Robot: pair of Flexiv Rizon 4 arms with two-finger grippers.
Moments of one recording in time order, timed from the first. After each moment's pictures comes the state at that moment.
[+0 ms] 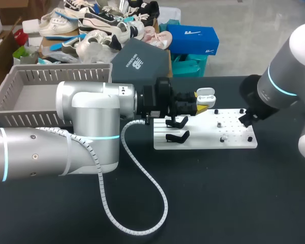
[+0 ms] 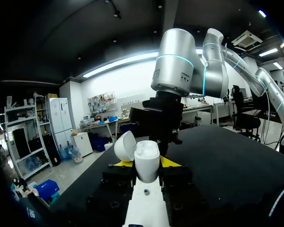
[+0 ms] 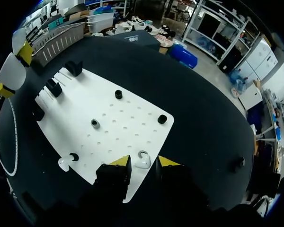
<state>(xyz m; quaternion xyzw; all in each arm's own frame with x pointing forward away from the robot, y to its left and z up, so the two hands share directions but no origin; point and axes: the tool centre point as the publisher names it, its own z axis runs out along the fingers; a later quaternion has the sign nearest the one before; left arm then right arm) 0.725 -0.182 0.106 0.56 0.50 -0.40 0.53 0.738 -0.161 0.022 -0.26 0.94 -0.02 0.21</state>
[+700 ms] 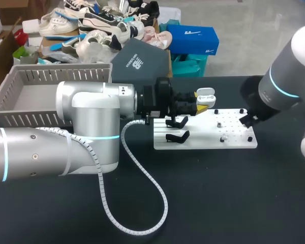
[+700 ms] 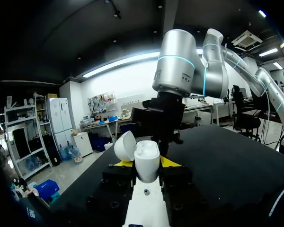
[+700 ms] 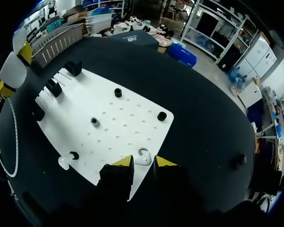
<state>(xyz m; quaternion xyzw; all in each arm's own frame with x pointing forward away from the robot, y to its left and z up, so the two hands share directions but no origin) 0.725 -0.182 0.106 0.56 0.50 -0.40 0.53 0.734 -0.162 0.020 -0.25 0.95 -0.02 0.21</state>
